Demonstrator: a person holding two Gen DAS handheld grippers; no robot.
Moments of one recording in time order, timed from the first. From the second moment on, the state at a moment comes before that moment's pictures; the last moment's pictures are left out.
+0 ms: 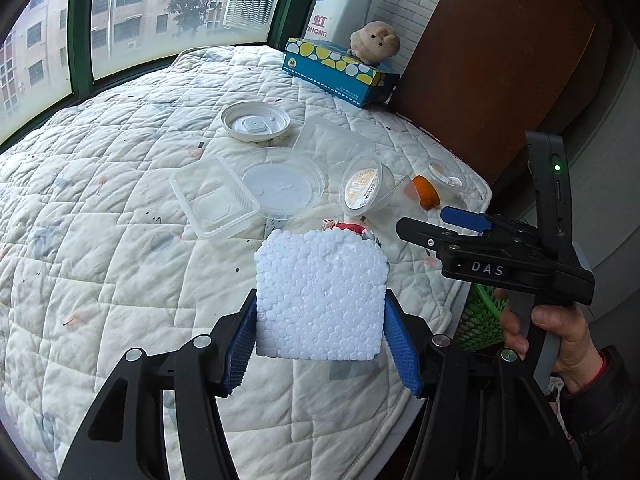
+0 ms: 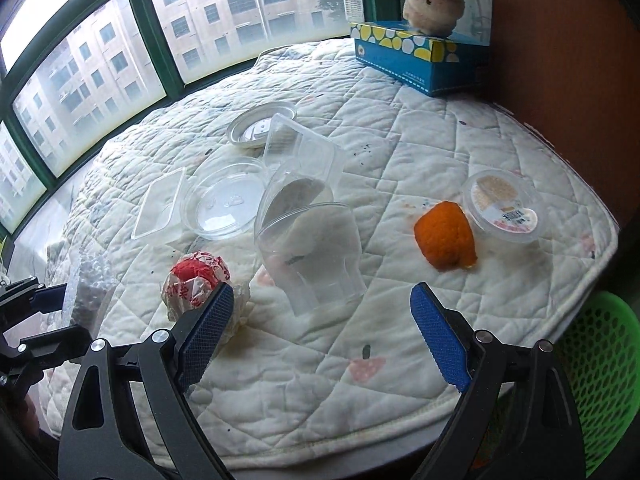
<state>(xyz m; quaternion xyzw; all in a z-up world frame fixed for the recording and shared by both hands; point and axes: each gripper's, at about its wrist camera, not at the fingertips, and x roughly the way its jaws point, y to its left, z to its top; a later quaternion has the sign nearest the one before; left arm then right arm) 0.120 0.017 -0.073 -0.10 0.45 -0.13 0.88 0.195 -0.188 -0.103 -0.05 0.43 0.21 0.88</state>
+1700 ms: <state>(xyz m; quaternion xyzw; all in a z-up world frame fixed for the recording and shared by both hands) 0.139 -0.136 -0.057 -0.04 0.45 -0.24 0.86 0.134 -0.425 -0.113 0.04 0.46 -0.02 0.89</state>
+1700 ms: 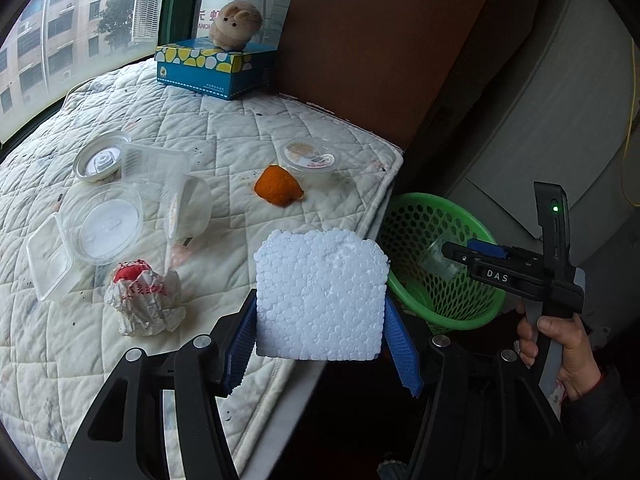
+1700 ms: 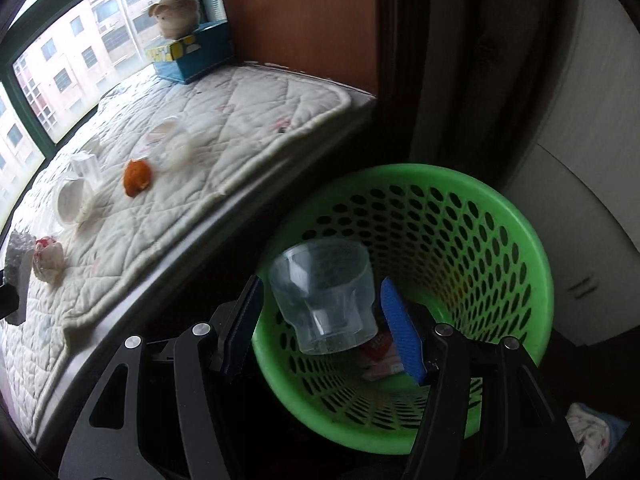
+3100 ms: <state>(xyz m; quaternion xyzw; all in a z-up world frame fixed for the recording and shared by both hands) 0.170 -0.353 -0.113 0.04 0.50 -0.34 0.80 0.048 -0.519 -0.068 0.11 0.37 -0.08 0.92</state>
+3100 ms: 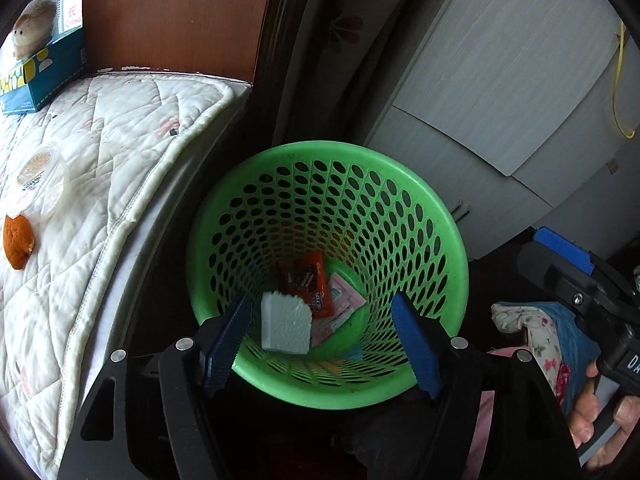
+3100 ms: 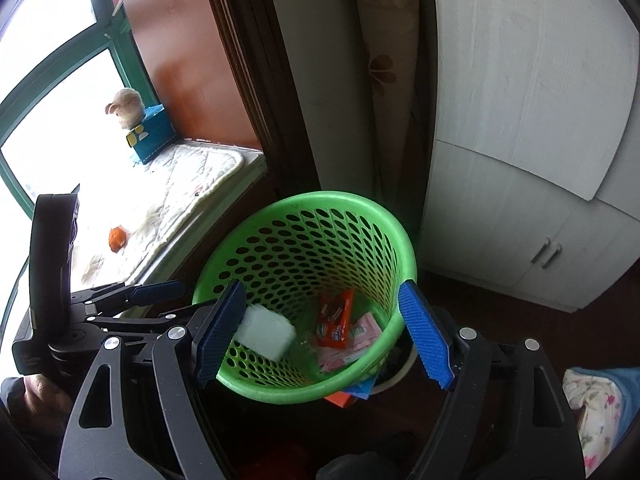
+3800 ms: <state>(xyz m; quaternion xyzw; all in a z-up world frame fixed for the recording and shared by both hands) 0.151 -0.163 -0.070 0.03 0.43 -0.12 0.89 0.072 -0.437 -0.065 0.10 0.38 0.00 0.92</state>
